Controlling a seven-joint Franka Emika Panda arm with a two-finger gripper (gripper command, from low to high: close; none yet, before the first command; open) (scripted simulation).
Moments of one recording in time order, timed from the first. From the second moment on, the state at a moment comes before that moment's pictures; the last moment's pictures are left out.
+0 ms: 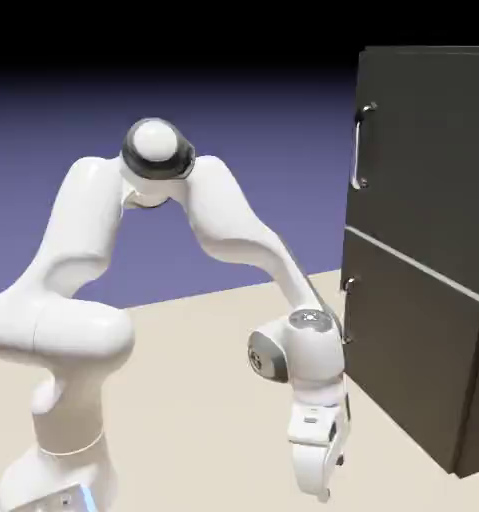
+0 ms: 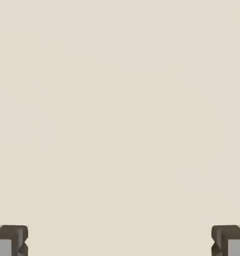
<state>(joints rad) 1.01 0.83 -1.23 -2.52 1.43 2.65 0.26</state>
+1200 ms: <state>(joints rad) 1.58 1.73 -2.04 -2.26 2.46 2.34 -0.12</state>
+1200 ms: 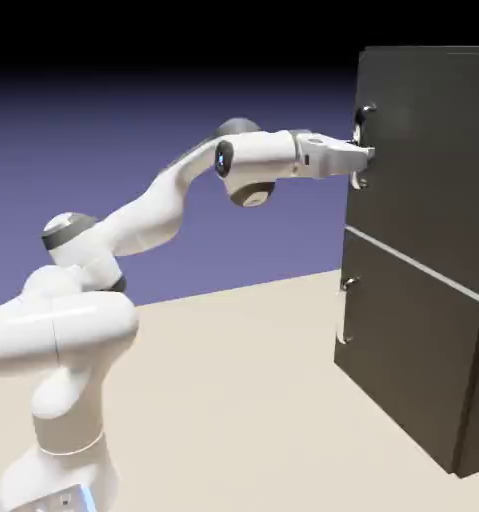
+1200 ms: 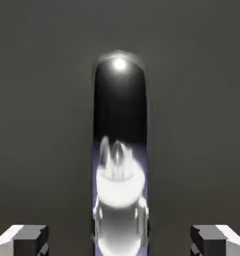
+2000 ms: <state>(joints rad) 1.66 1.50 -2.40 -2.81 2.37 1.31 -0.61</state>
